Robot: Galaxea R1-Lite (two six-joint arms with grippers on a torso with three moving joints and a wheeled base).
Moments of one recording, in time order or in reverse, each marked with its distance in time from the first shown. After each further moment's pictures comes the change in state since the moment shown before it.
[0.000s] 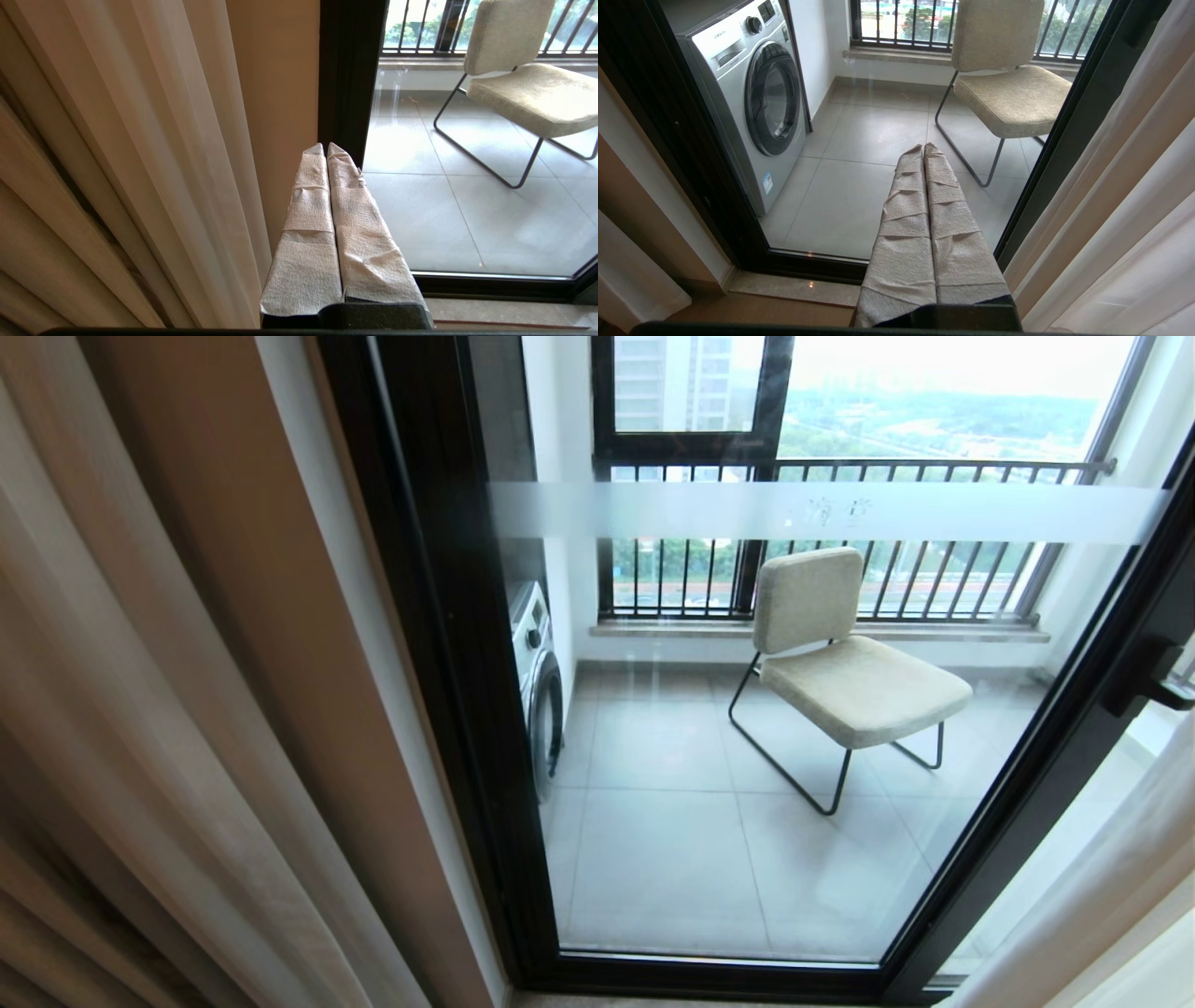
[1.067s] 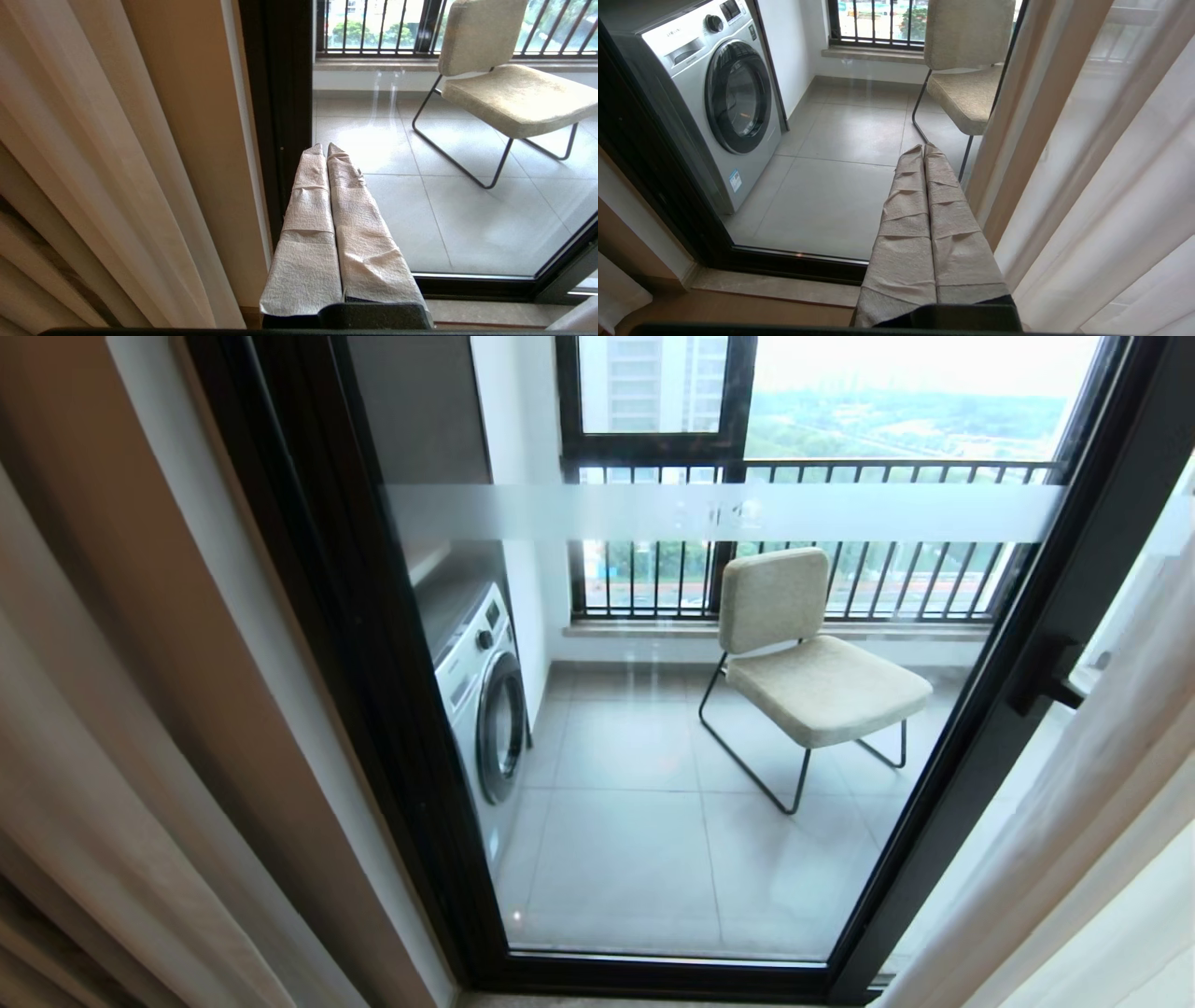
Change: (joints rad) left arm 0.000 0.000 0.000 0.000 0.001 -0.002; right arm 0.000 0.000 0.000 0.000 0.000 0.000
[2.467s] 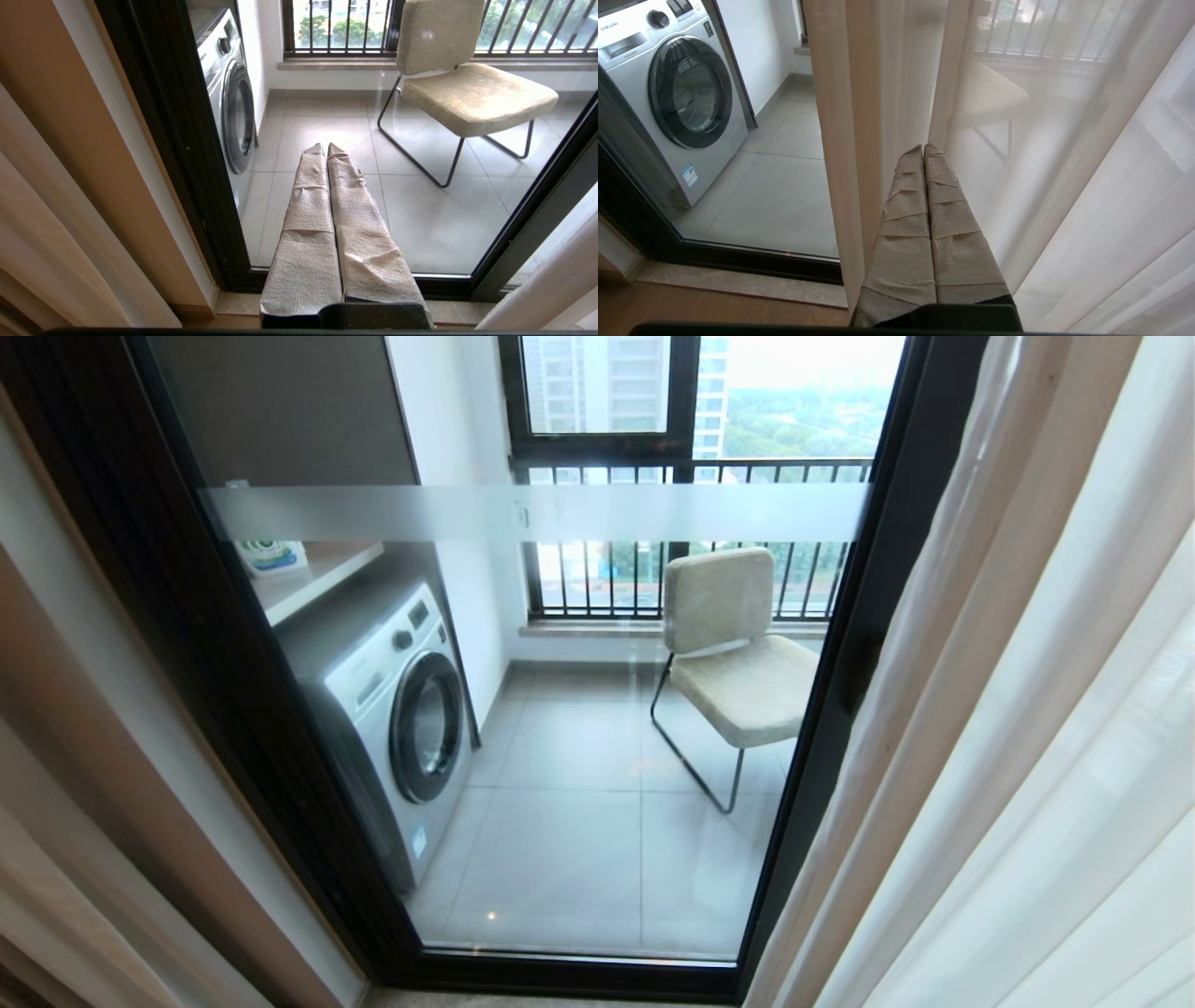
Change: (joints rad) left arm 0.000 0.000 0.000 0.000 0.000 0.001; right arm 0.000 0.000 0.000 0.001 0.000 0.000
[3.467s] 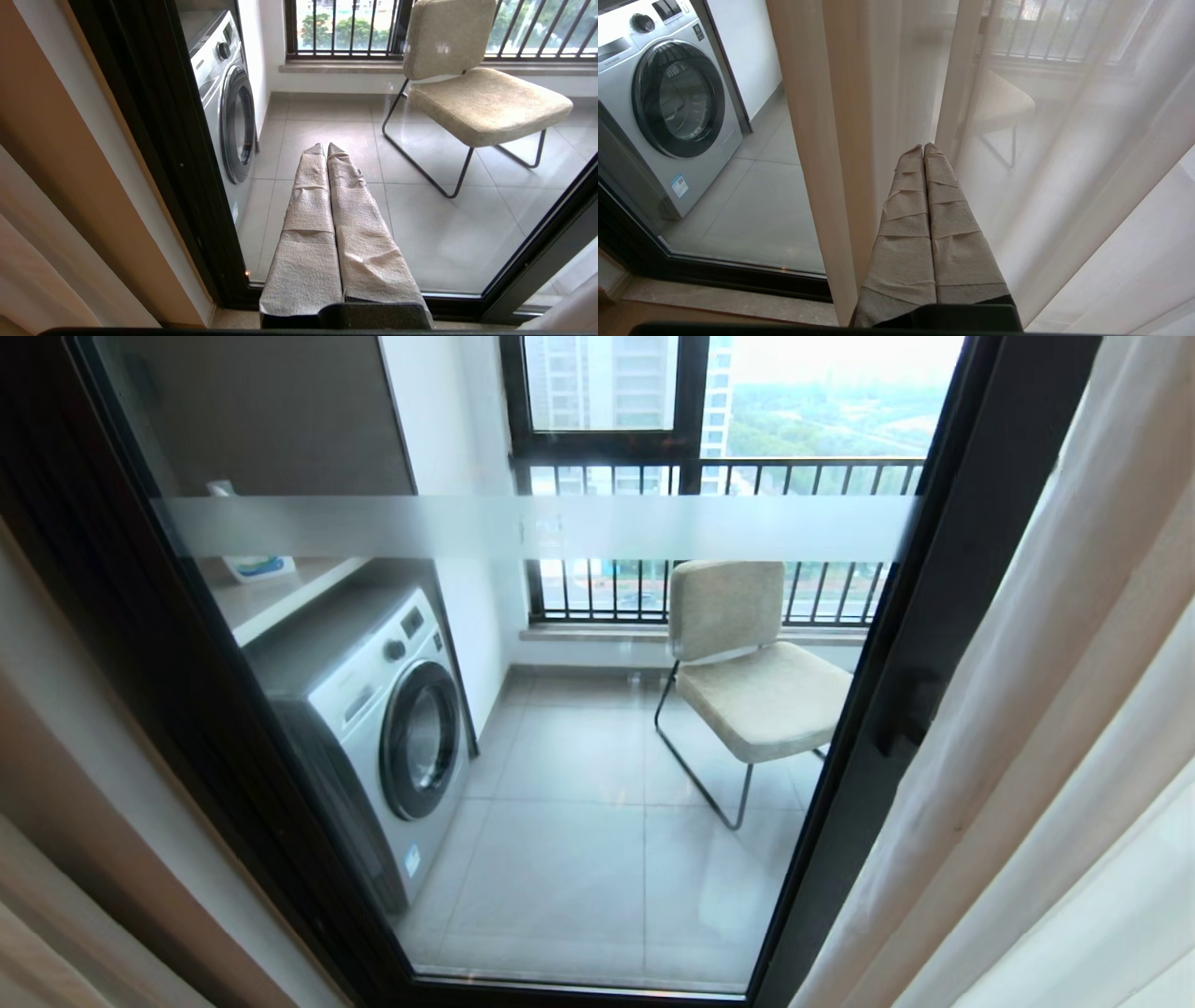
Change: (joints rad) left arm 0.000 0.000 0.000 0.000 0.001 0.000; right arm 0.001 0.000 0.000 0.000 0.000 0.000
